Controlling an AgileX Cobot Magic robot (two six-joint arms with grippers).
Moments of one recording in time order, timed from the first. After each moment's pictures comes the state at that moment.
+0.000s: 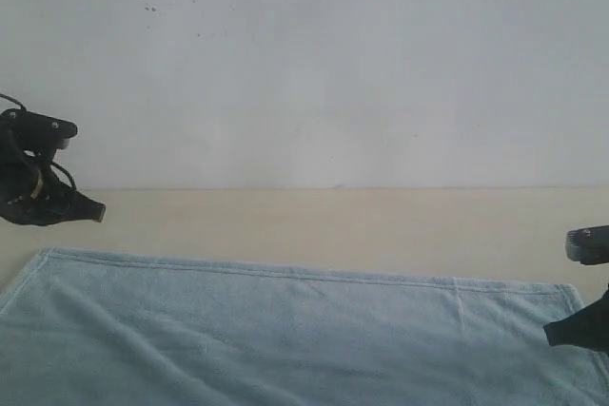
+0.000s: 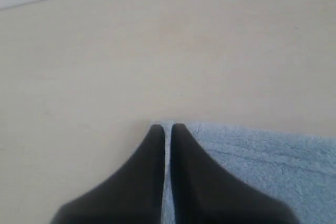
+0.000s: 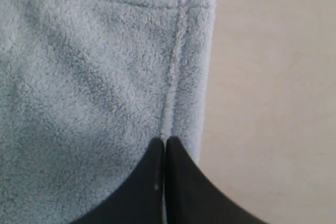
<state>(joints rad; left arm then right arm) -0.08 2.04 -1.34 1.00 0.38 -0.84 -0.06 1.82 -0.76 0.54 0.05 -0.72</state>
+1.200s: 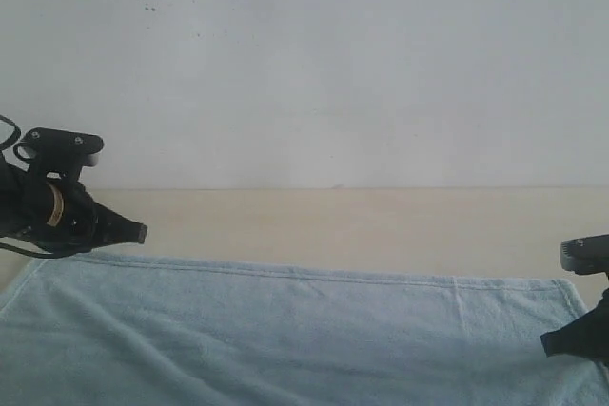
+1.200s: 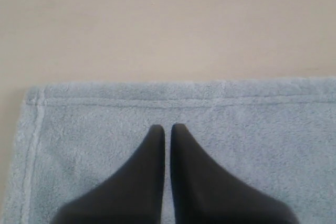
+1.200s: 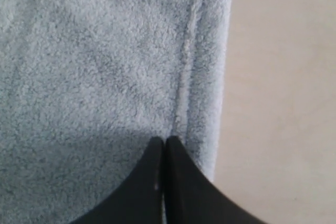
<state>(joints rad) -0.19 1.86 -1.08 0.88 0.17 -0.85 -0.06 1.86 -0.77 0.52 0.04 -0.73</state>
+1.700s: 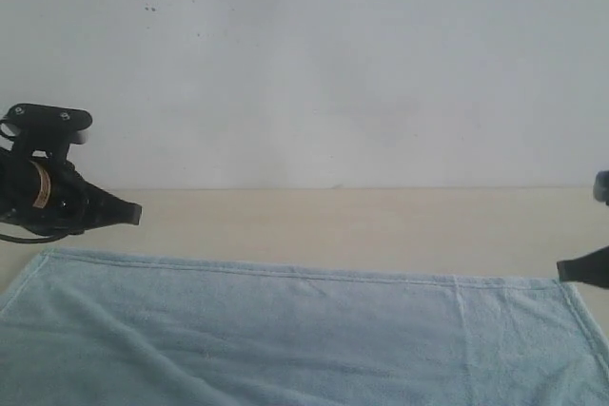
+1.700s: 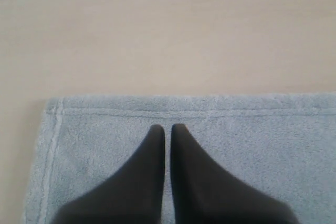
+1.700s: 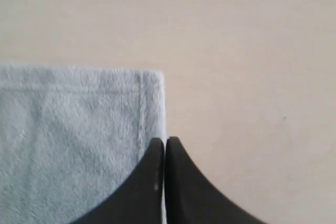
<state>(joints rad) -0.21 1.75 -1.05 0.86 0.21 -0.85 -0.06 1.68 -0.77 0.53 -0.05 -0.63</state>
